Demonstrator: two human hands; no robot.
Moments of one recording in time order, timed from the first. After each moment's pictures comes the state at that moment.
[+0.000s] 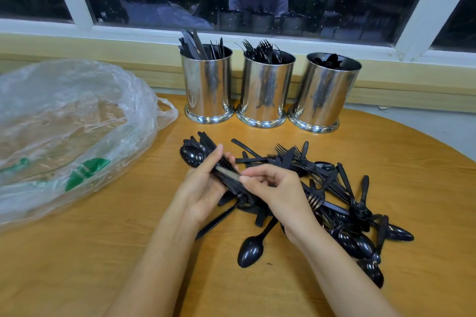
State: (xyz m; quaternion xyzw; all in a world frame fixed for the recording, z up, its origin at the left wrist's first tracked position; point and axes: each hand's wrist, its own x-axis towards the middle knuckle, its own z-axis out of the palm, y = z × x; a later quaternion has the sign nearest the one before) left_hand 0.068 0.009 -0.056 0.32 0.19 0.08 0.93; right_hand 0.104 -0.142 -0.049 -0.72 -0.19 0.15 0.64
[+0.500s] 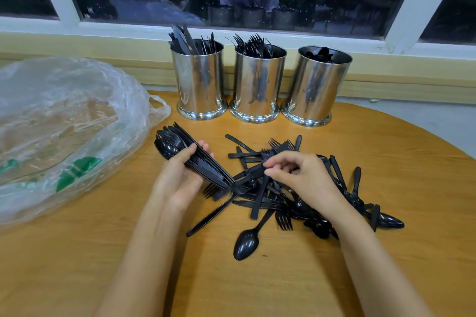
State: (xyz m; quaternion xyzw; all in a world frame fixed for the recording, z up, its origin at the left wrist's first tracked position) left_hand 0.064 0.022 -0.047 0.26 0.24 0.16 0.92; right_hand 0.141 -0.183 -0.042 -0.82 -0.27 0.09 0.49
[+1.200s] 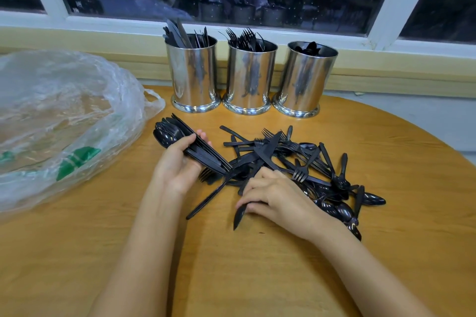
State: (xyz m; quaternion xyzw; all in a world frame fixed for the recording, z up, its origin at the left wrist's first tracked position) left_hand 0.056 0.020 -0.043 0.22 0.22 0.14 0.94; right_hand 0.094 -0.184 -0.063 -0.82 -0.53 0.05 0.20
